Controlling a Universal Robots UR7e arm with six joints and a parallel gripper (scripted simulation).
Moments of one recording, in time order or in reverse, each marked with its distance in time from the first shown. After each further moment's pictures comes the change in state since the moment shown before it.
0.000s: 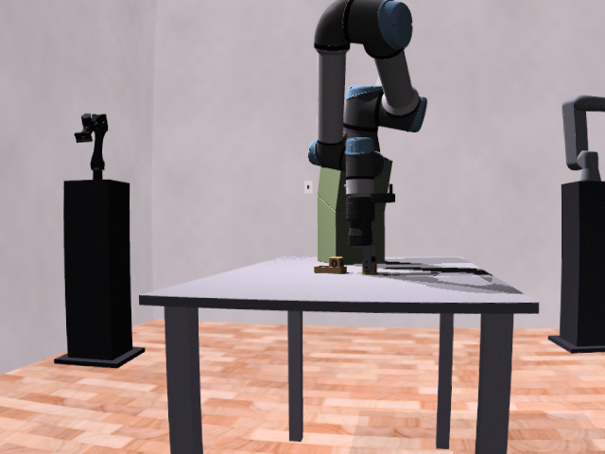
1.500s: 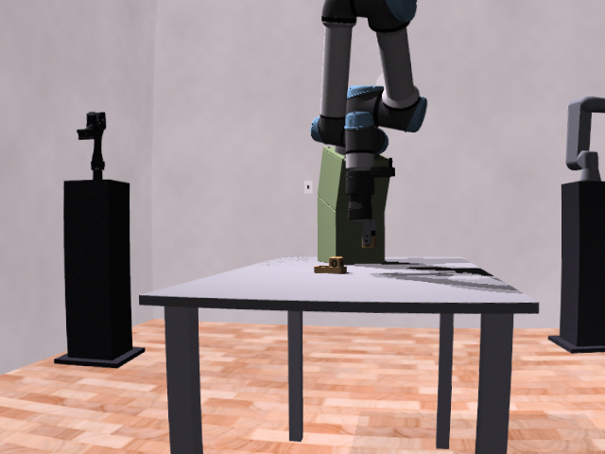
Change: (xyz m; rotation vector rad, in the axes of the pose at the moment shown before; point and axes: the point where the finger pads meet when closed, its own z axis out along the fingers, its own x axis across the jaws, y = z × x) arm 0.000 0.000 -0.068 0.000 0.000 0.000
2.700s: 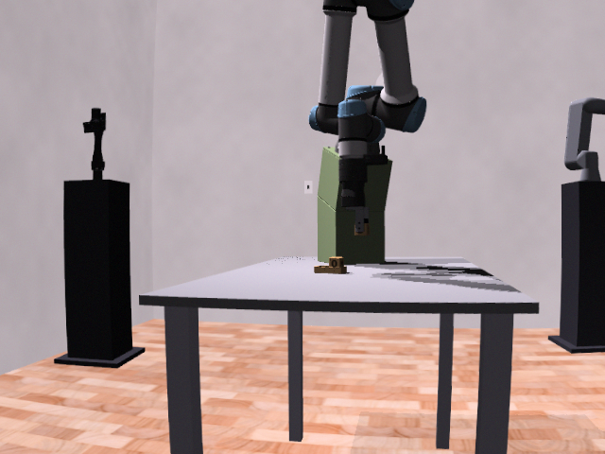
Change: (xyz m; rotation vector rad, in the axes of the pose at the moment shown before) arm 0.002 0.019 -0.033 -0.002 -0.002 -0.003
